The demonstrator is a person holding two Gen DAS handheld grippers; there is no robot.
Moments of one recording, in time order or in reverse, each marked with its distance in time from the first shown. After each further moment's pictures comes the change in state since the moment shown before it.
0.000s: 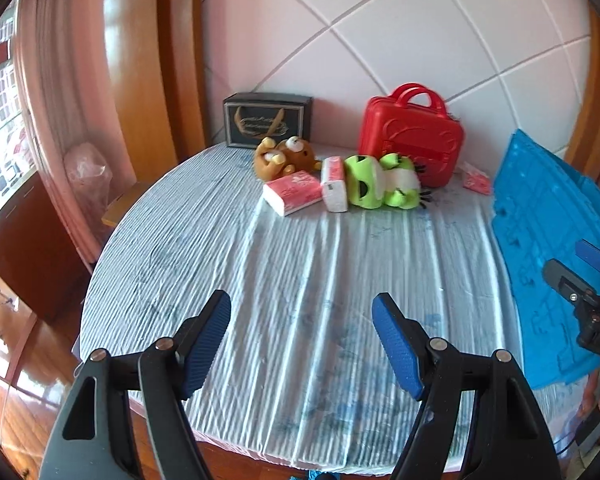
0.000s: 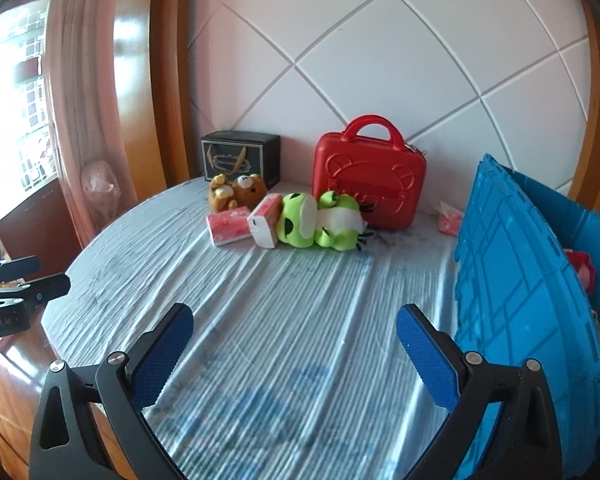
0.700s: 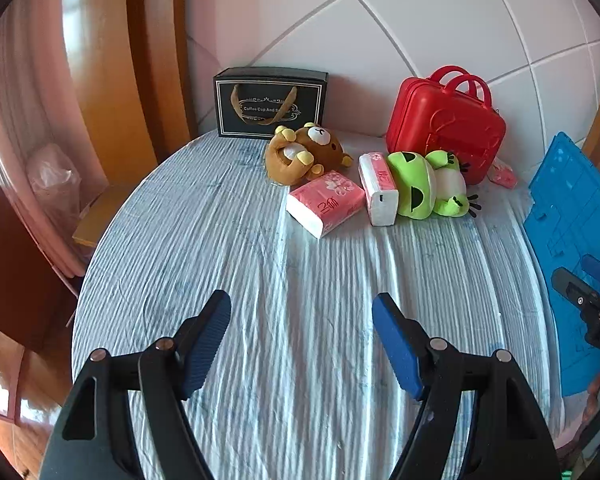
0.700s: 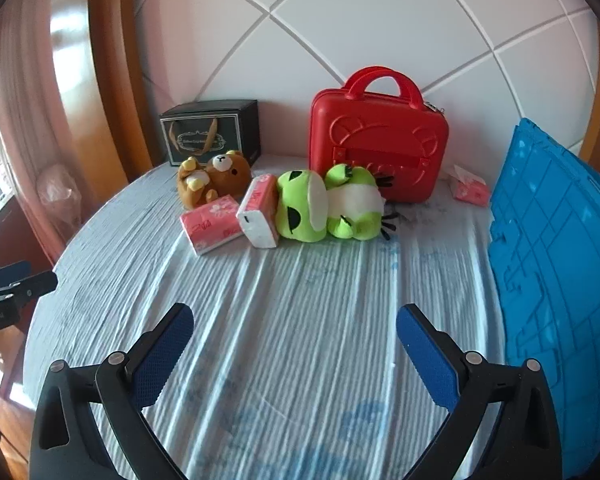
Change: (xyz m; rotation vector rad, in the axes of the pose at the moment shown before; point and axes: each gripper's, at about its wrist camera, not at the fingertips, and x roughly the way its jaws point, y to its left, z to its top) left arm 0.152 0.097 0.102 0.100 0.100 -0.113; right arm 0.154 0.061 0.055 0.142 0.155 -0.114
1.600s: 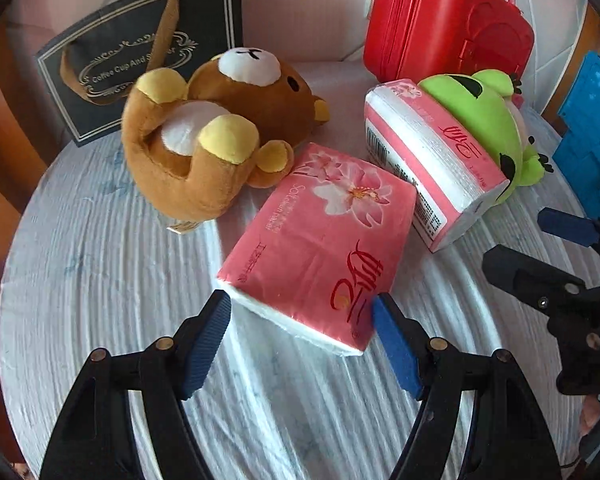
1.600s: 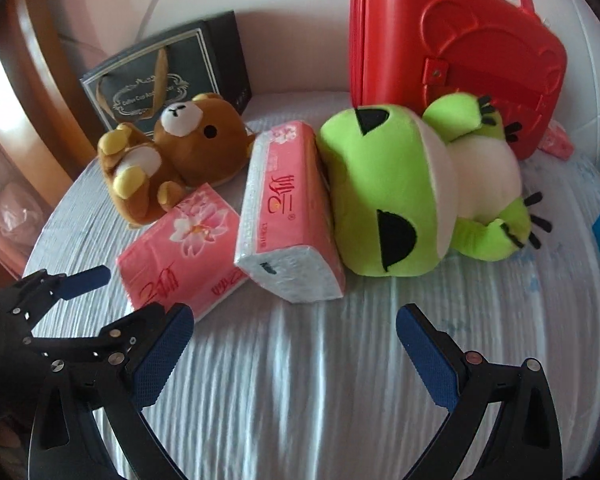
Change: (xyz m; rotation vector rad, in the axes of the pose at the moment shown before) left arm 0.283 -0.020 0.096 0.285 0.184 -0.213; right arm 0.285 0.052 0.068 0.153 0.217 0.008
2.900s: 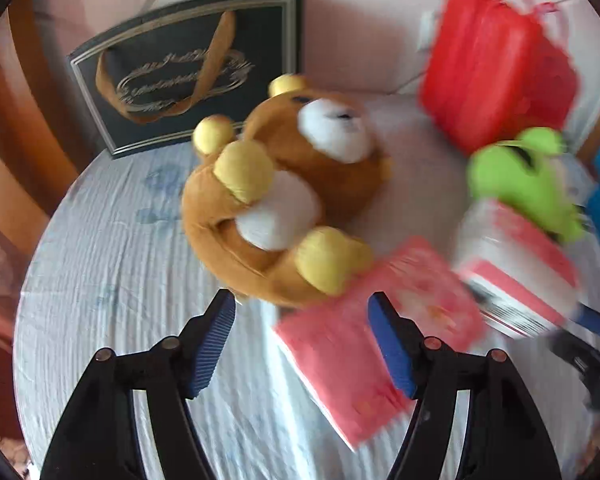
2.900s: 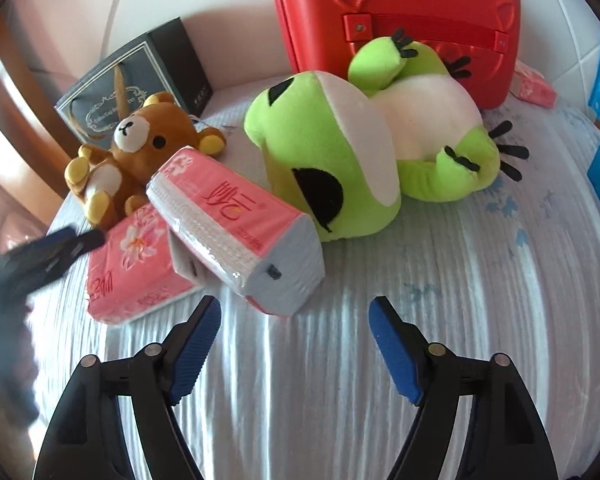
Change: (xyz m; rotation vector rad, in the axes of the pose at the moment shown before) left arm -0.003 0.042 0.038 -0.125 -0.038 0.185; right arm -0.014 -0.047 -0.018 0.113 0.025 0.027
